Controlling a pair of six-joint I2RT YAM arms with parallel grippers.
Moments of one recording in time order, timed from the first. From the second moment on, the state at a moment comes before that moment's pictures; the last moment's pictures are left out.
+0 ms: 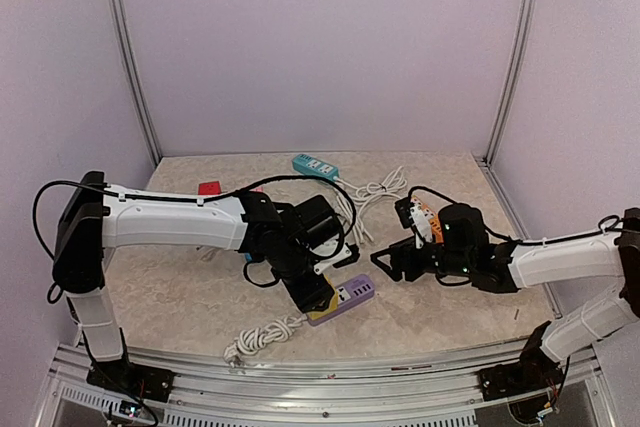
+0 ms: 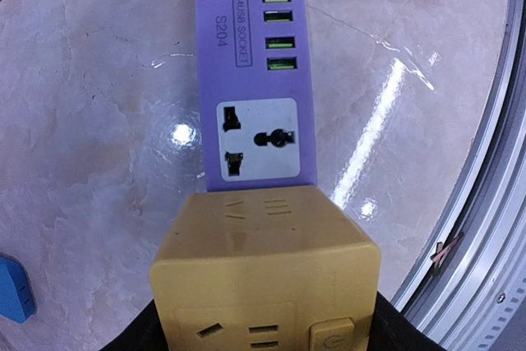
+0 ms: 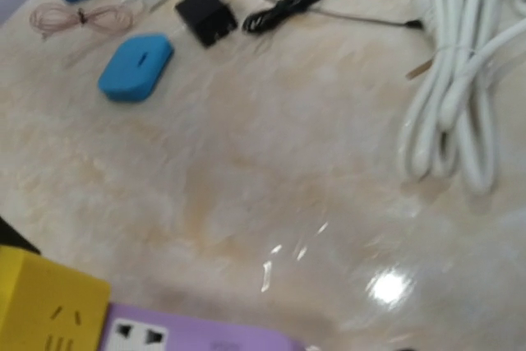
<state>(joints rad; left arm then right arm) -1.09 1.88 1.43 -0.77 0.04 0.00 0.76 1.32 0.53 0.33 -0.15 0.30</state>
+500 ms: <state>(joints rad) -1.09 1.88 1.43 -0.78 0.04 0.03 0.83 1.62 0.57 0.44 -0.20 0.38</state>
